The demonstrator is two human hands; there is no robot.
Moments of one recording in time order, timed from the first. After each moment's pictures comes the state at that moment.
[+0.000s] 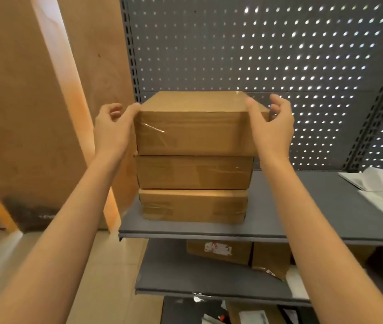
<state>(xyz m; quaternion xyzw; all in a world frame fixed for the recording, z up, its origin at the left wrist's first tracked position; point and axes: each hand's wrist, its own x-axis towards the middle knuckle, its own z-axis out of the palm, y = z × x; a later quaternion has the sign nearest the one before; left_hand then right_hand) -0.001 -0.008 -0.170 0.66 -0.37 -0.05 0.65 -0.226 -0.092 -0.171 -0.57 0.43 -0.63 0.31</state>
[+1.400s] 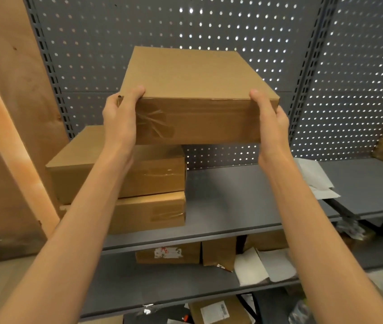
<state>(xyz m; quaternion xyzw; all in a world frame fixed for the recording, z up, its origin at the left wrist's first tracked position) -0.138 -0.068 -0.156 0.49 -0.41 -0.22 0.74 -0.337 -0.112 -0.157 -0.46 0.40 -0.67 0.44</state>
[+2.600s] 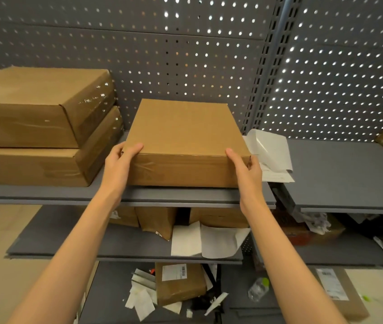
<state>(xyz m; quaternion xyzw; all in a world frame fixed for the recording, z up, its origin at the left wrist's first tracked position) -0.308 -0.125 -0.319 0.64 -0.32 -0.28 0.64 -0.525 -0.201 -0.328 -0.46 0.48 -0.53 0.53</state>
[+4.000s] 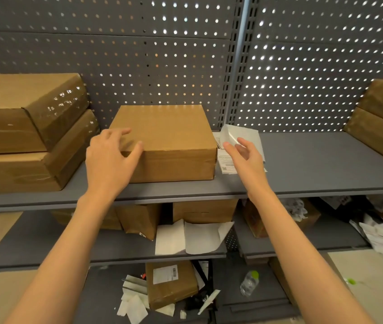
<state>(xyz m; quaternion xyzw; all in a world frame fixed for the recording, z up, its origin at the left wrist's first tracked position) -0.351 -0.123 -0.296 0.74 -0.53 0.08 0.40 -0.586 -0.211 -0.315 -0.57 0.49 -0.49 0.43</state>
